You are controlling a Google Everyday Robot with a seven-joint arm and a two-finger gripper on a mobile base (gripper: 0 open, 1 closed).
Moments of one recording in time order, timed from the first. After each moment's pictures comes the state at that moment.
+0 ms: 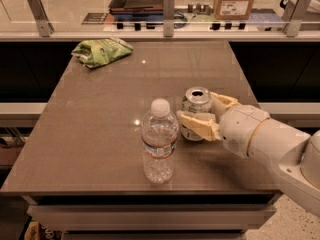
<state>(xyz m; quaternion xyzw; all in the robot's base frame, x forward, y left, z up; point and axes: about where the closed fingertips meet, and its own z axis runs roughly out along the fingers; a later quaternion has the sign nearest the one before) 0.486 -0.089 0.886 -0.30 0.71 0.17 0.61</state>
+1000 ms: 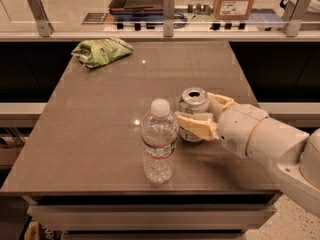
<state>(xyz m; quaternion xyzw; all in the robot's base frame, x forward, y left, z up) 0.485 -0.084 0.890 -0.31 0.71 0.17 0.61</state>
